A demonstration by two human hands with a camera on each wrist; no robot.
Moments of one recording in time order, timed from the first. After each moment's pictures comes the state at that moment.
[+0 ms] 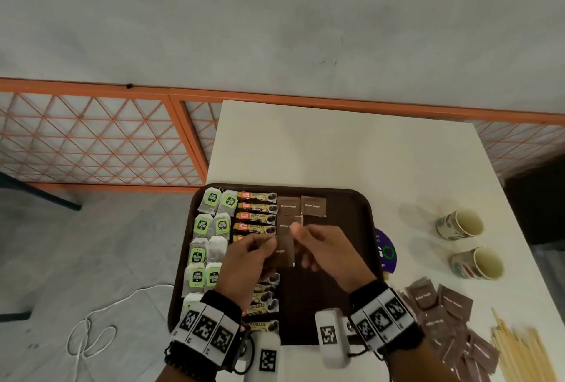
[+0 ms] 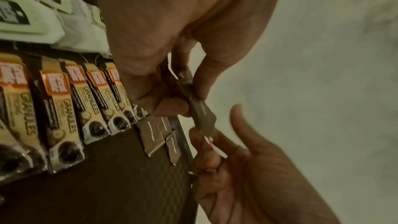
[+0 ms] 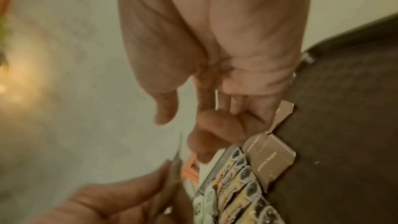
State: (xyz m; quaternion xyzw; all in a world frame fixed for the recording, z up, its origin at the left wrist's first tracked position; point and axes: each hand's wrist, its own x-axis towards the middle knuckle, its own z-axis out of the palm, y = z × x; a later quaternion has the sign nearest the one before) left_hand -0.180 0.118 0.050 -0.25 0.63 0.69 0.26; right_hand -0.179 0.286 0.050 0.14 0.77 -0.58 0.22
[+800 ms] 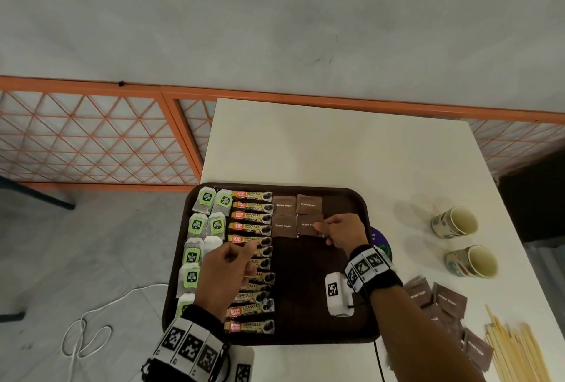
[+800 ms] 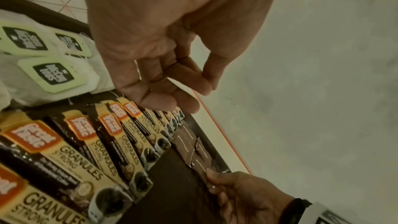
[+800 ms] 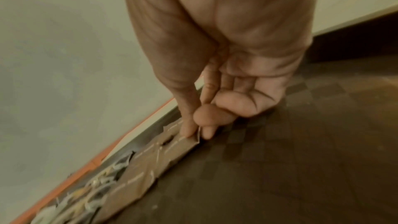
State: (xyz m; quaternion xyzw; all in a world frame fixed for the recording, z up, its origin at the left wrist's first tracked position) left_hand -0.170 0.097 0.031 -0.24 0.72 0.62 0.19; right_hand -0.224 0.348 -0.034 0.34 0.80 -0.46 0.17
